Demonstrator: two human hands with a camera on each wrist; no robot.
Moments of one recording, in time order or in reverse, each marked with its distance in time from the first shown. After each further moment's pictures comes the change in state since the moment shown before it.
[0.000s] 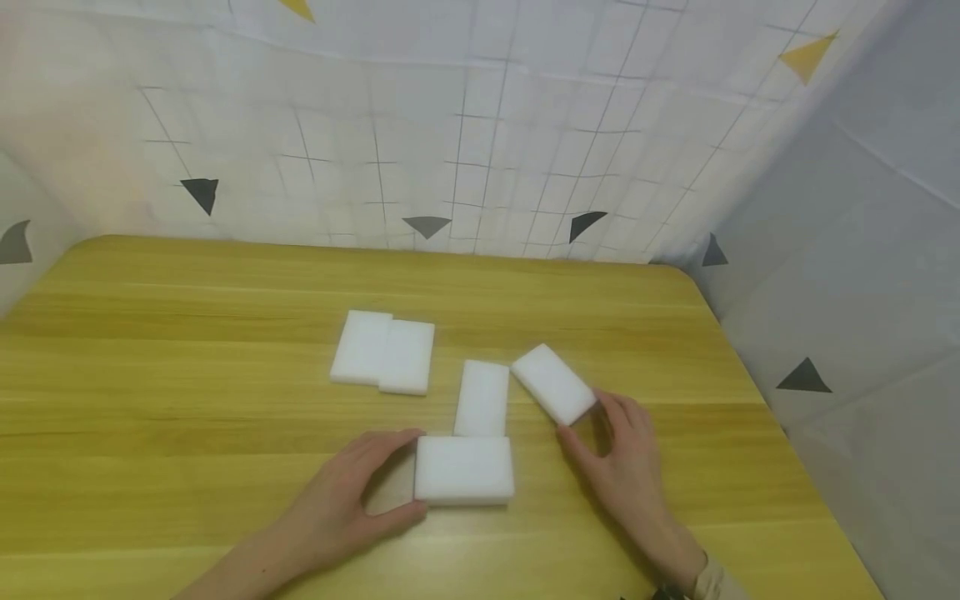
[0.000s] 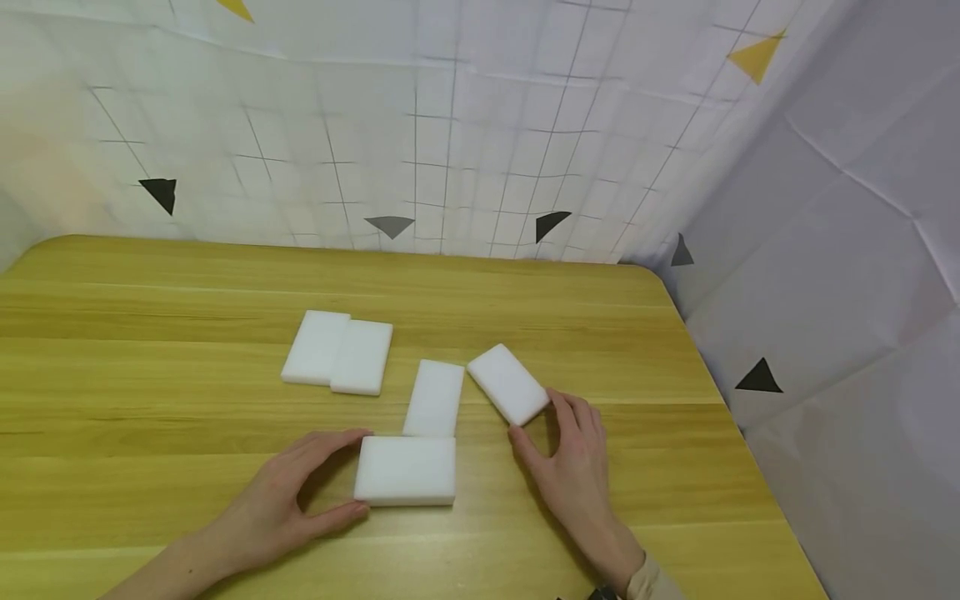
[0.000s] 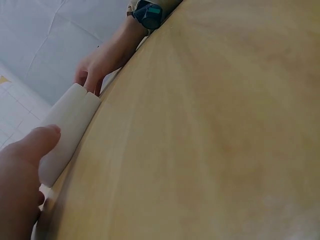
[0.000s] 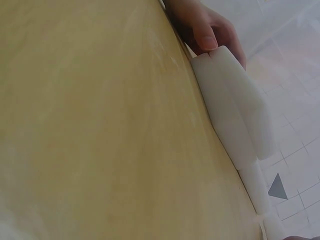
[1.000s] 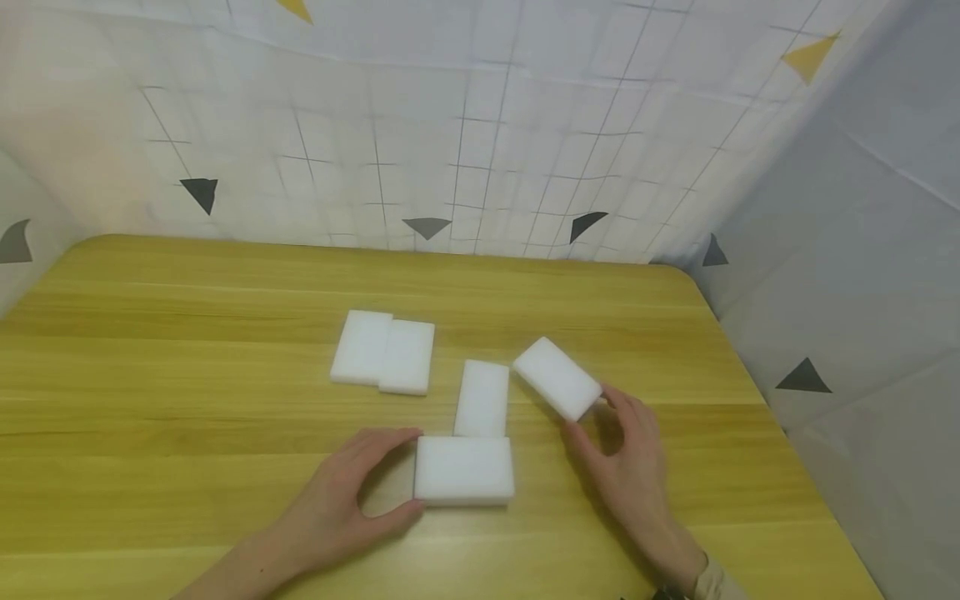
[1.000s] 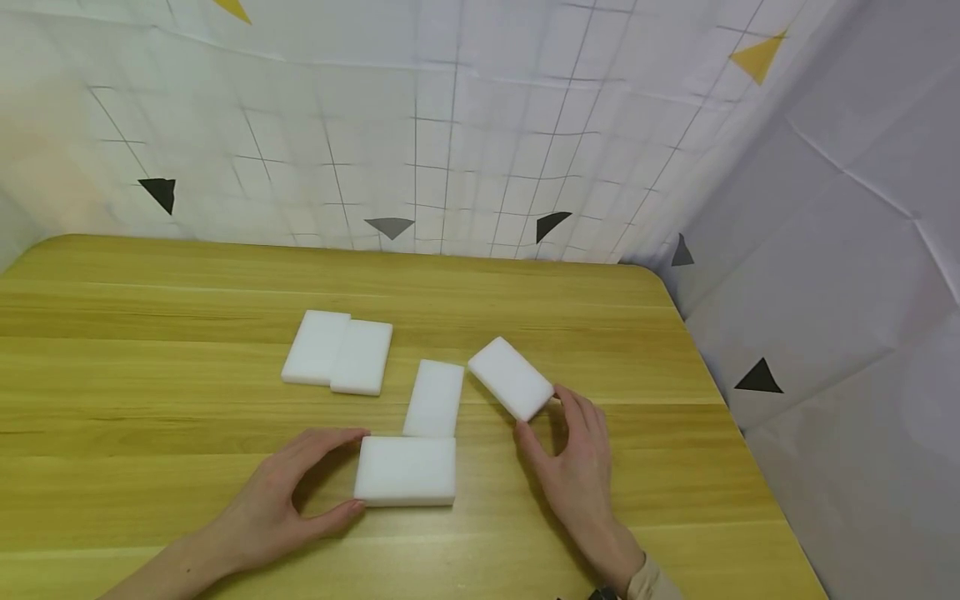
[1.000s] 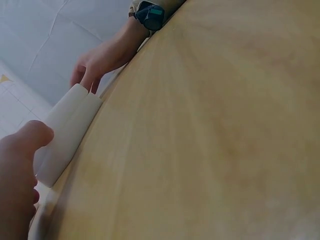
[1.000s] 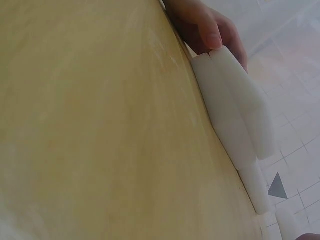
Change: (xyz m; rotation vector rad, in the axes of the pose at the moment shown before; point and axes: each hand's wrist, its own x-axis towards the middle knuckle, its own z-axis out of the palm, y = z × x) left_hand 0.003 0.000 0.000 -0.064 0.088 0.090; right_hand -0.001 -0.002 -0.004 0.104 0.079 -0.016
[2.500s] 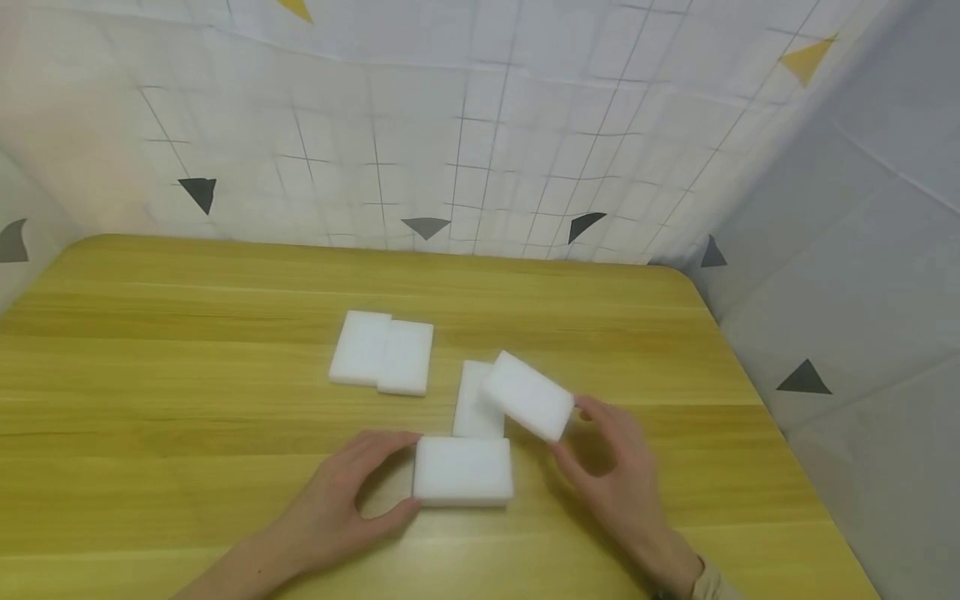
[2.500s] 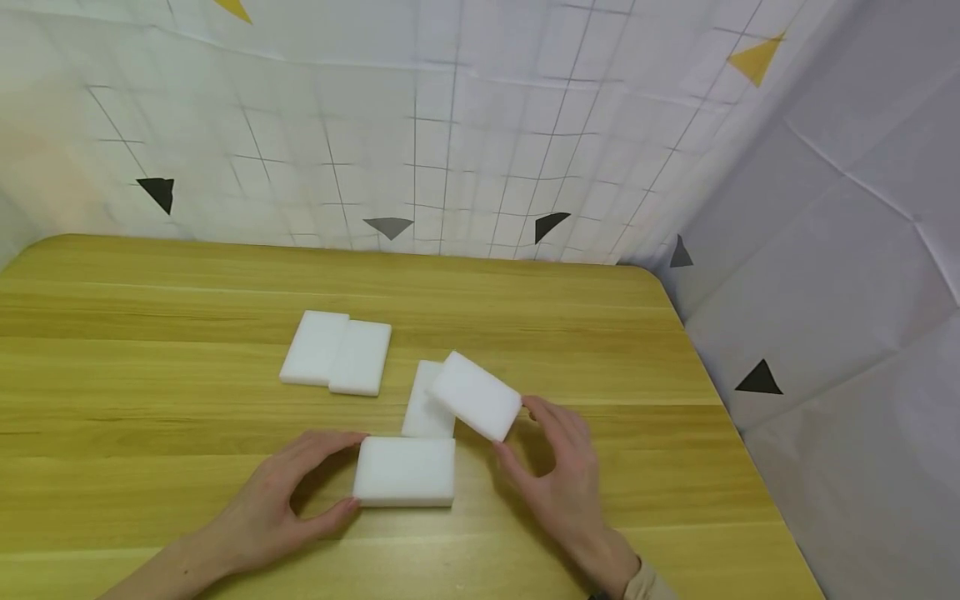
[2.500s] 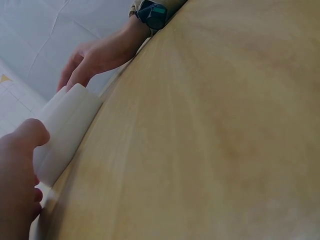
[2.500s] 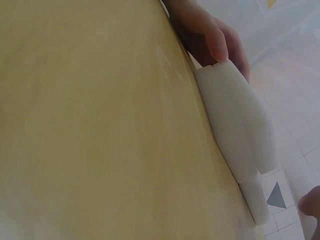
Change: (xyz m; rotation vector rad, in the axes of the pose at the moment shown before) left_hand -0.001 -0.001 0.001 0.005 0.006 0.019; right_hand -0.005 -0.010 0.000 0.141 0.036 -0.298
